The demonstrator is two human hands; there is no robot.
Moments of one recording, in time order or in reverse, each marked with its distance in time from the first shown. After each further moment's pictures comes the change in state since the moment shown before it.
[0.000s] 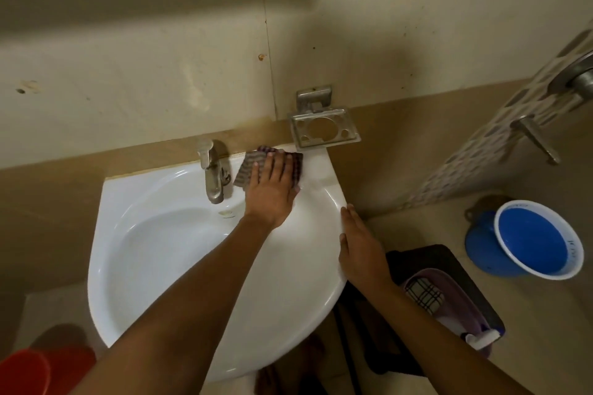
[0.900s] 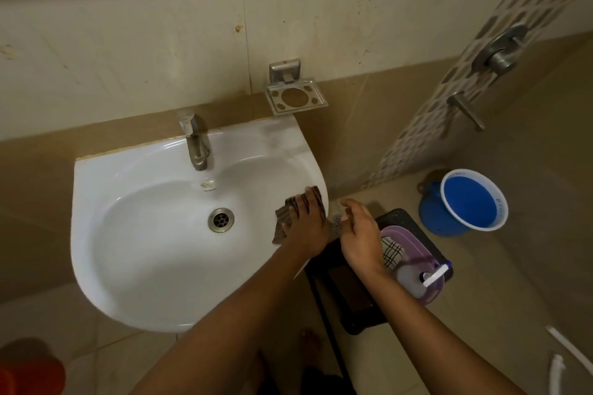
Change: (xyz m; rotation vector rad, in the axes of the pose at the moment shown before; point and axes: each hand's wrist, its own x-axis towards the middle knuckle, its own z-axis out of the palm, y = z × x) left_hand -0.124 0.122 0.007 -0.679 -0.441 -0.087; right_hand -0.085 0.000 -0.012 0.314 0.255 0.213
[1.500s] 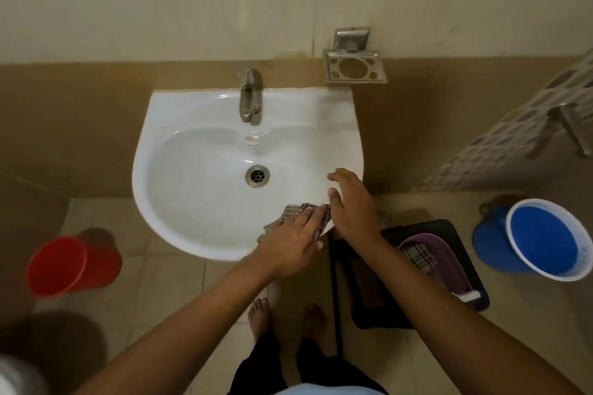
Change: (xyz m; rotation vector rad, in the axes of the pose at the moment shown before) left_hand -0.094 -0.058 0.003 0.354 0.052 0.122; right_hand 0.021 -0.020 0.023 -0.121 -0.313 -0.412
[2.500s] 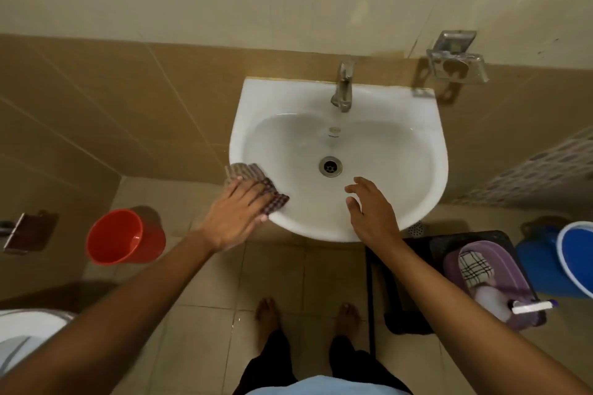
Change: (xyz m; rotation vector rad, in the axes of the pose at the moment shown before) left_hand -0.155 -0.224 -0.052 0.473 0.222 -0.018; right_hand -0.036 -0.089 0.096 -0.068 -0.148 -0.030
